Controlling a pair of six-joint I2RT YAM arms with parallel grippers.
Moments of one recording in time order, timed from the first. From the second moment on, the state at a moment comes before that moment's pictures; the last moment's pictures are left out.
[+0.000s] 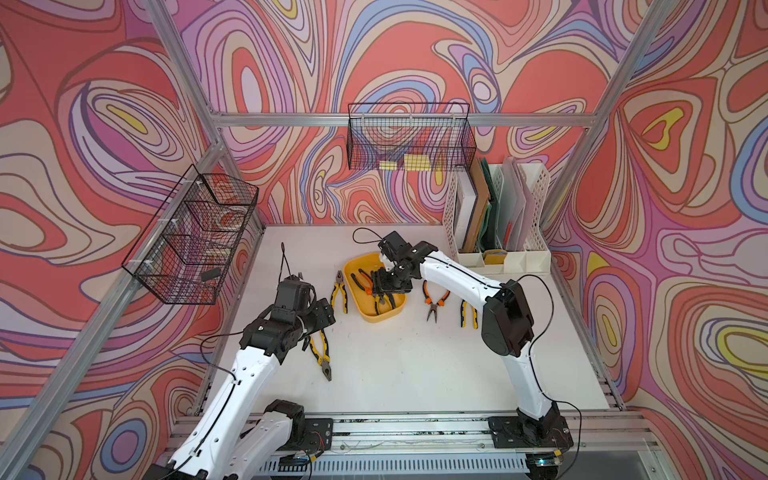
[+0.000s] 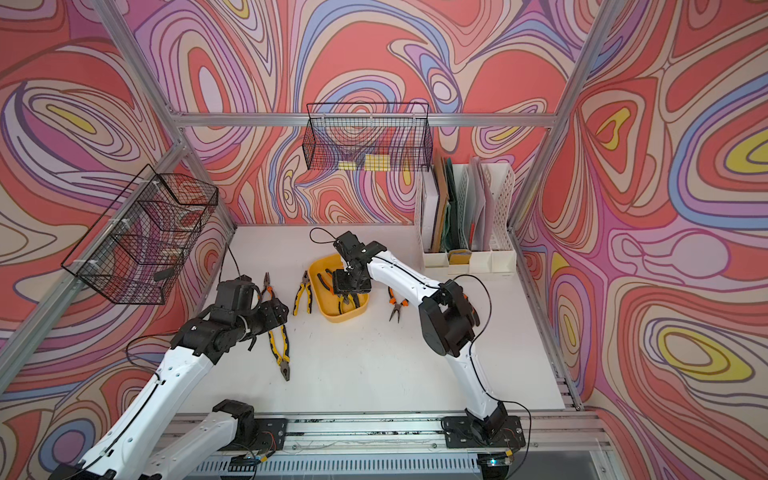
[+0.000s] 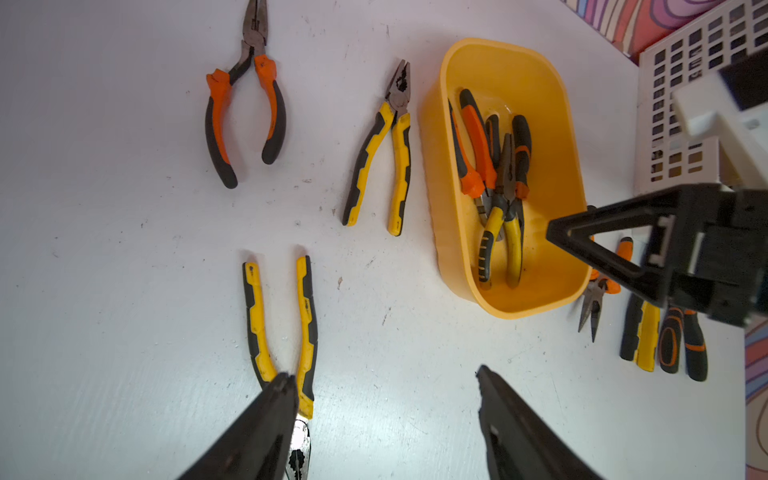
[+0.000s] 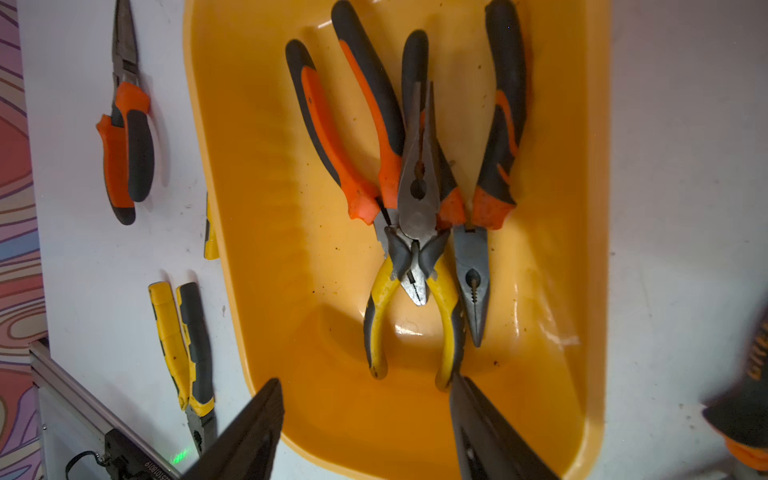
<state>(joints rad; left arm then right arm) -0.22 0.89 0.83 -0.81 0.00 -0.61 0.71 2.23 2.01 -0.93 -0.21 0.51</state>
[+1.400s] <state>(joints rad) -0.22 0.75 0.80 -0.81 0.07 -0.58 0.75 2.41 2.28 -1.14 -0.05 0.57</state>
